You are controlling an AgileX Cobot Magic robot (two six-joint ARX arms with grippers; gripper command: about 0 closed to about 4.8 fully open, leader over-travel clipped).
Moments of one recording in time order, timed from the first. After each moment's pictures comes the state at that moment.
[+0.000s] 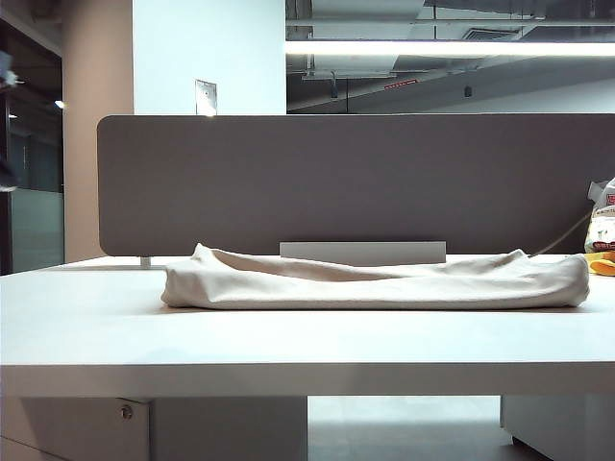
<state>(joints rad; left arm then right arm) -0.29 0.61 0.24 0.09 -0.02 -0.21 -0.02 0.90 0.17 0.30 -0.39 0.25</state>
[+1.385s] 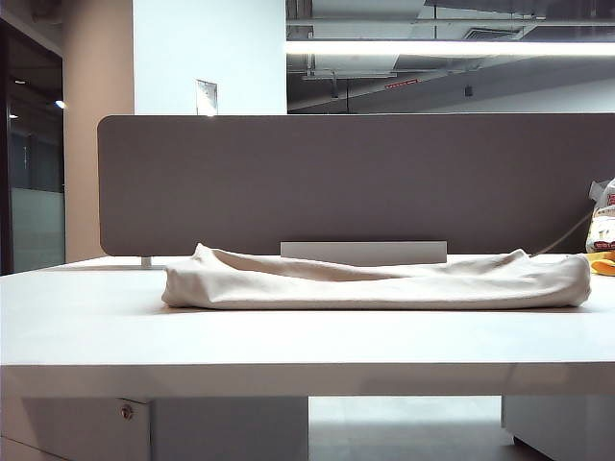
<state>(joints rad) -0.08 0.23 0.05 -0.01 -0.05 -0.03 -0.02 0.73 0.02 0.33 -0.31 0.24</state>
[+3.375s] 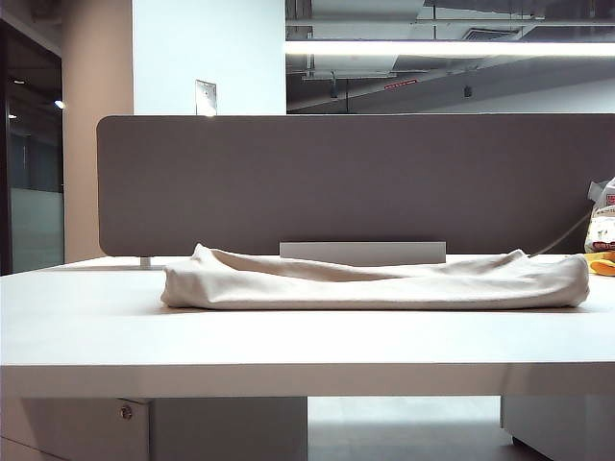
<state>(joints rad) 0.04 0.00 0.01 -0.17 0.04 -0.02 0.05 0.09 0.01 0.03 -0.03 0.10</state>
